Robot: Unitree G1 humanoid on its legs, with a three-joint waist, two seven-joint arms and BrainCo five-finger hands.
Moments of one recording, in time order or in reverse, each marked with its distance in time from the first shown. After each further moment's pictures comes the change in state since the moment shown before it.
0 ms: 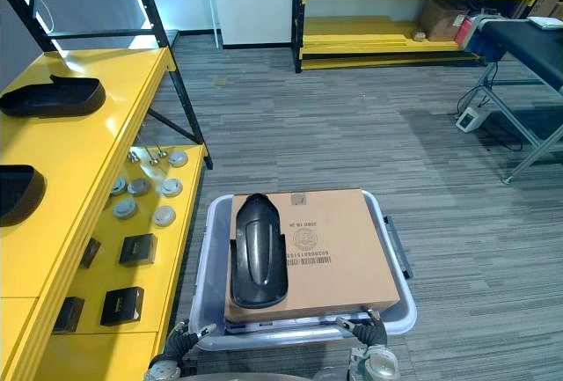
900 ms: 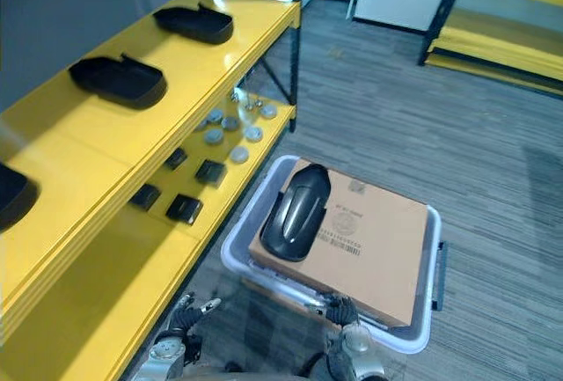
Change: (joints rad) left arm -0.033 -0.022 -0.007 -0.072 0.033 -0.016 -0.004; right arm -0.250 0.023 0.364 0.262 -0.117 0.000 0.071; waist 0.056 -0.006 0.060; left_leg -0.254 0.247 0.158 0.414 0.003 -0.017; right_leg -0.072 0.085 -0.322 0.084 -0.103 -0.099
